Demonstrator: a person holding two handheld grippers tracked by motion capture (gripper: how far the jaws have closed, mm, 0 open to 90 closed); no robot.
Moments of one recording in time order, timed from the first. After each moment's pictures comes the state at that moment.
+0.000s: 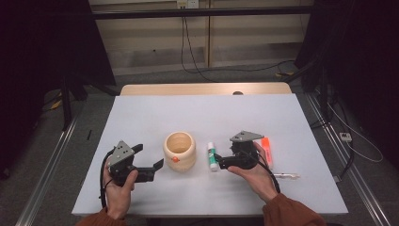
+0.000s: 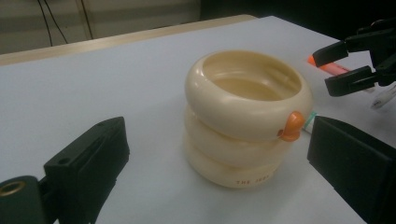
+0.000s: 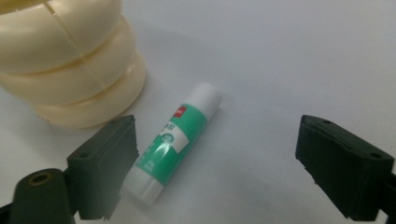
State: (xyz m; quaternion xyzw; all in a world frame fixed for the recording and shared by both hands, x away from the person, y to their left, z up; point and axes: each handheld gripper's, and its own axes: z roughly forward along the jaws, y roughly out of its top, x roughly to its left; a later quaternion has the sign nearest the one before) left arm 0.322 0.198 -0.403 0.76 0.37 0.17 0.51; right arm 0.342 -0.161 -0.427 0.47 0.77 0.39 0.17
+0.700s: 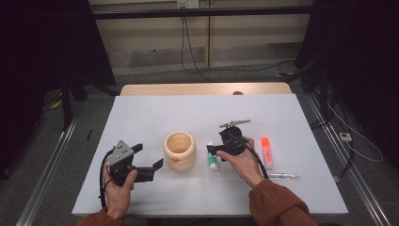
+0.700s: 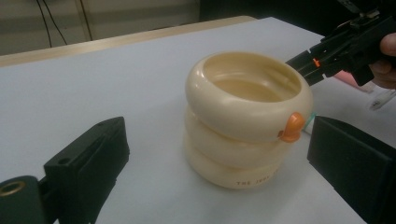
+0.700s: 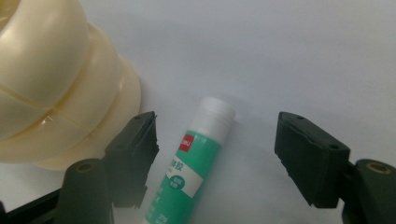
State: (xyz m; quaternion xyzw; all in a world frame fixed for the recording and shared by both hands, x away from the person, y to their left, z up) left arm 0.322 0.199 -0.402 0.76 0.36 0.17 0.51; right arm 0.383 -0.137 -0.425 0.54 0.77 0.34 0.09
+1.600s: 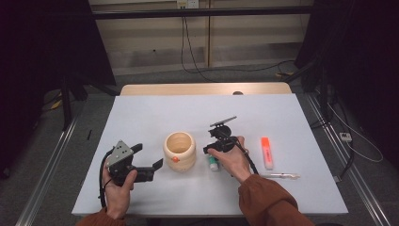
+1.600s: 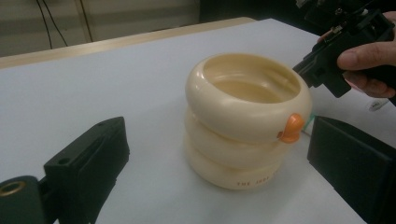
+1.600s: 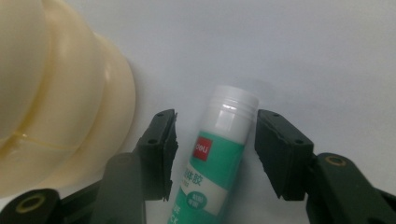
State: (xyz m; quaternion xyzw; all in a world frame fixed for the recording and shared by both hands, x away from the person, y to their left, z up) left arm 0.322 0.200 -0.401 0.76 0.36 0.18 0.51; right arm 0.400 -0.110 -0.433 0.58 0.77 0.26 0.05
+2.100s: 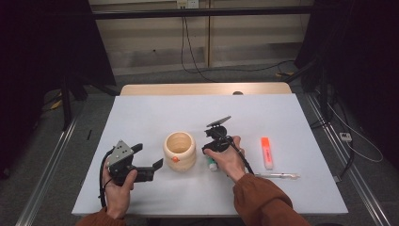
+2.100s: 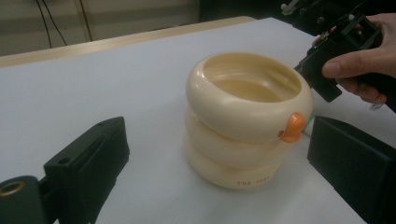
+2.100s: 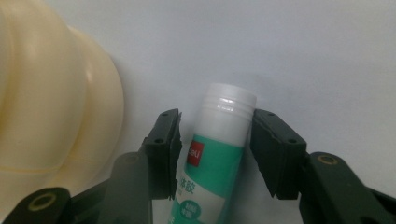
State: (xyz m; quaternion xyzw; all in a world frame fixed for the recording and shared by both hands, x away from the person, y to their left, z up) left arm 0.322 0.200 -0.402 0.76 0.36 0.18 0.51; right arm 0.405 -0.097 -0.438 0.60 0.77 0.22 0.06
